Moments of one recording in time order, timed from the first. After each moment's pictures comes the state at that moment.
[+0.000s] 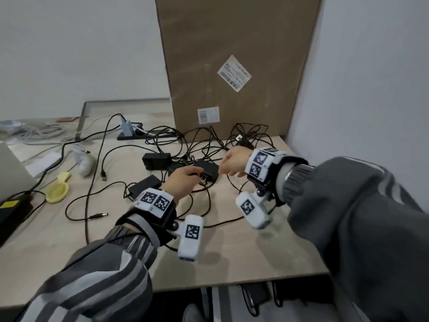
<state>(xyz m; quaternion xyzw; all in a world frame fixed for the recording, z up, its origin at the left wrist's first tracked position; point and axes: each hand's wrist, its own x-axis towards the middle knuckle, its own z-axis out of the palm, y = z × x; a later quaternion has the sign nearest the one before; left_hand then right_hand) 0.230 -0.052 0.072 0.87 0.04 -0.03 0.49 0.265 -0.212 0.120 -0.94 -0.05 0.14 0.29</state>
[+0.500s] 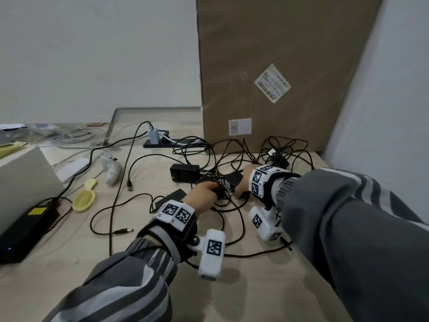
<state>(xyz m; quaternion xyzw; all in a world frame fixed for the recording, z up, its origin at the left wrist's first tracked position) 0.277 -0.015 0.045 0.86 0.06 -0.09 0.49 0.309 -0.162 0.102 -0.98 -0.09 0.17 0.06</state>
